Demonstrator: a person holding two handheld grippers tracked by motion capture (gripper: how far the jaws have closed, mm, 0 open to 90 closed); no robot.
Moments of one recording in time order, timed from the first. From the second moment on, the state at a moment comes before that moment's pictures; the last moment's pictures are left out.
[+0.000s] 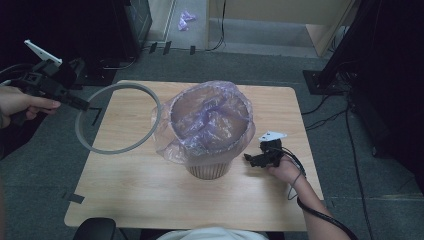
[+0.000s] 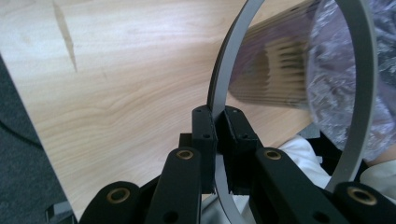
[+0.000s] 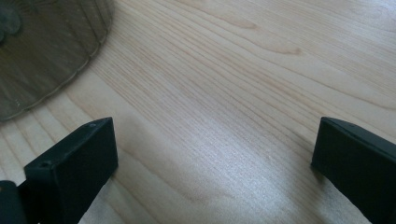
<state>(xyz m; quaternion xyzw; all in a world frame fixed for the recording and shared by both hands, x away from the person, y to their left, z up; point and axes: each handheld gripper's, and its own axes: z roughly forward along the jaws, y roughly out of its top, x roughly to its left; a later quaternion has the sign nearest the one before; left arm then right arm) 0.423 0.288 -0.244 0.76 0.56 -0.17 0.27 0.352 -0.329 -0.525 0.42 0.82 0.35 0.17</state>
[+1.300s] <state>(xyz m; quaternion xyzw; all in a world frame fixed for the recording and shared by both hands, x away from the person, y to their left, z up) 0.458 0.200 -0.213 0.80 0.51 -0.15 0.26 0.348 -0.329 -0.525 0.42 0.82 0.35 0.17</state>
